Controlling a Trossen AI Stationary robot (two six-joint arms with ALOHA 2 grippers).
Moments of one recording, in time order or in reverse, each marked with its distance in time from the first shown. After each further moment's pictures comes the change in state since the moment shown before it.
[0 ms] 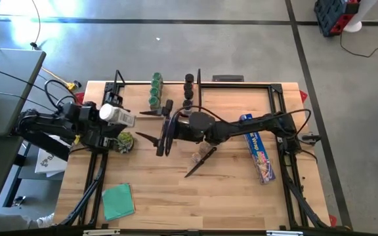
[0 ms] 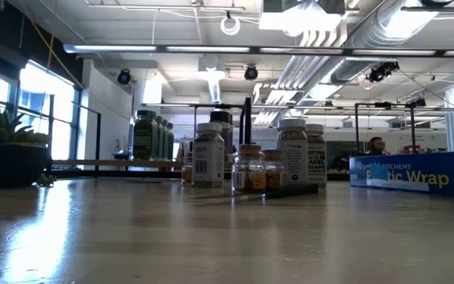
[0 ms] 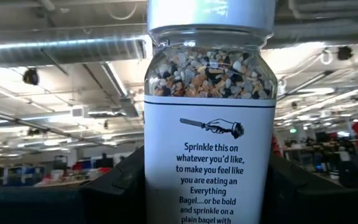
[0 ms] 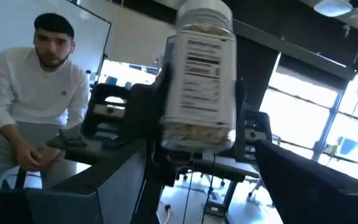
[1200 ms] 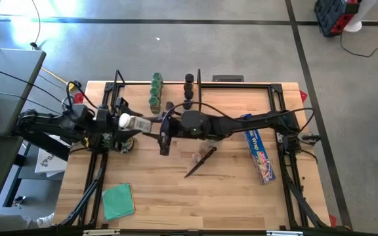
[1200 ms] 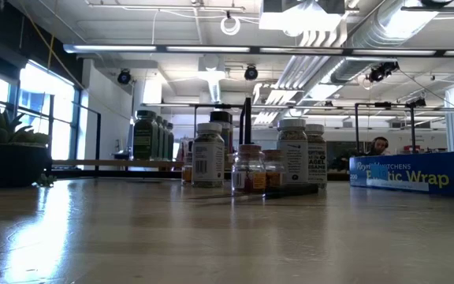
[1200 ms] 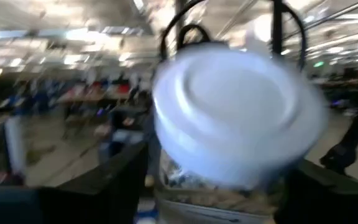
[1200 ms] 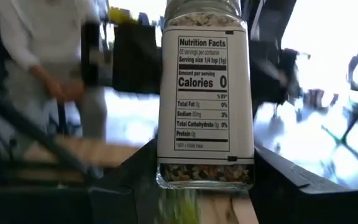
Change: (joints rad) left arm -0.001 -0.054 0.036 -0.437 -0.138 -0.058; right arm -0.013 -0.057 -0.001 -0.424 -0.014 0.208
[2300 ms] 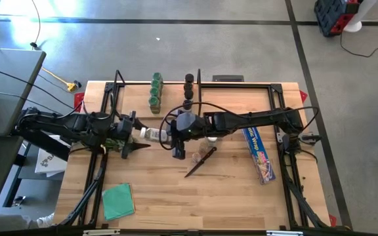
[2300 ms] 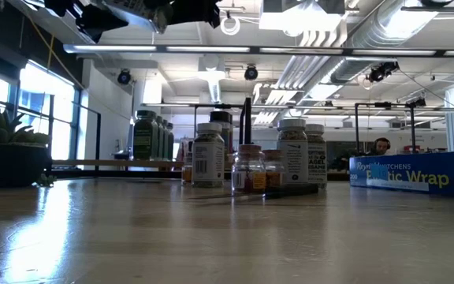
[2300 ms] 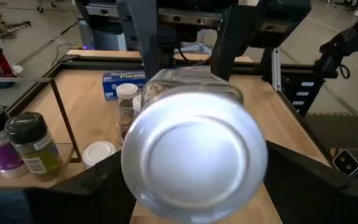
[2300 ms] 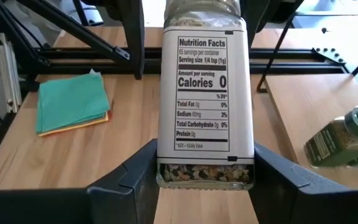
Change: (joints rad) left arm -0.018 0.110 0.015 -0.436 0.025 -0.156; right arm -0.030 -0.037 0.001 -0.522 -0.101 0.190
